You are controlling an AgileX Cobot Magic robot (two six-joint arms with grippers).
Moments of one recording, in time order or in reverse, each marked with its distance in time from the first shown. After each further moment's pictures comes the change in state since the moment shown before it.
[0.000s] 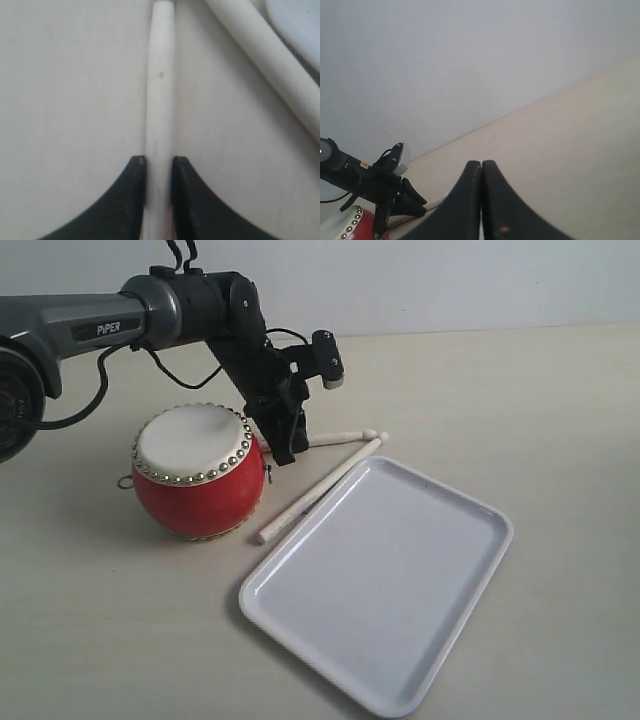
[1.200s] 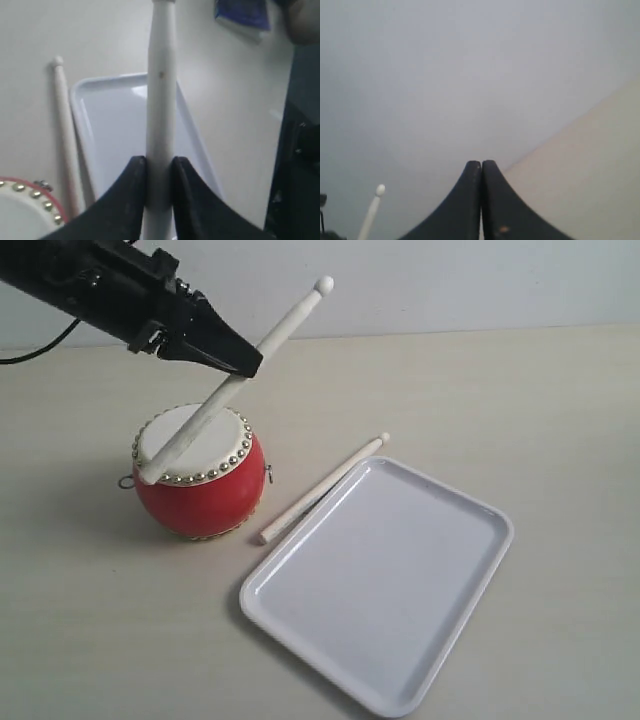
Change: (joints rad) left arm 0.240 -0.687 0.655 -0.747 0.235 -0.048; right arm 0.000 0.000 0.000 0.152 -0.169 0.063
